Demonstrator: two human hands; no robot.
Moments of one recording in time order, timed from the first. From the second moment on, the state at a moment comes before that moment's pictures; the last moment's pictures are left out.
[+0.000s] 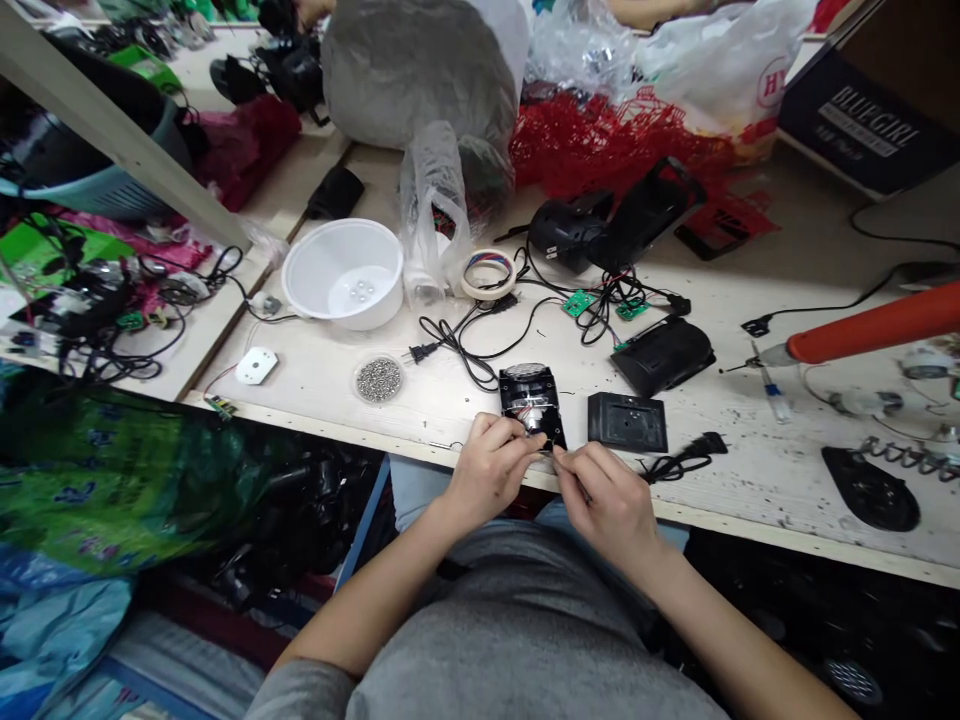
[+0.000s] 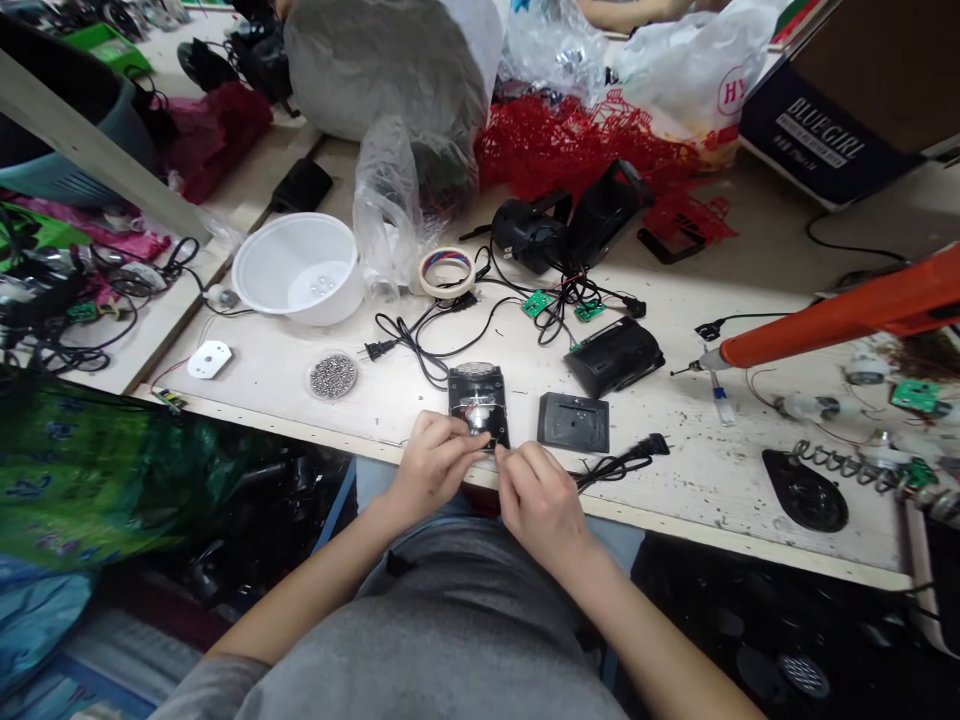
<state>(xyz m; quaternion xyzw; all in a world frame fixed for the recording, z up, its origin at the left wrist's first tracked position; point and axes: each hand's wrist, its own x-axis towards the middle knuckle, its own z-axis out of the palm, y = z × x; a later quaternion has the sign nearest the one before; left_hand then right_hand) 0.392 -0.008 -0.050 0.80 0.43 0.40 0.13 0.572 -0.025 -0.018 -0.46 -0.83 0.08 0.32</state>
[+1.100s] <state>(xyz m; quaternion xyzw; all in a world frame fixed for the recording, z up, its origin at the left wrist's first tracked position) 0.389 -0.020 -0.048 0.65 0.55 0.48 0.22 0.643 0.031 0.002 -0.57 -0.74 0.01 0.35</state>
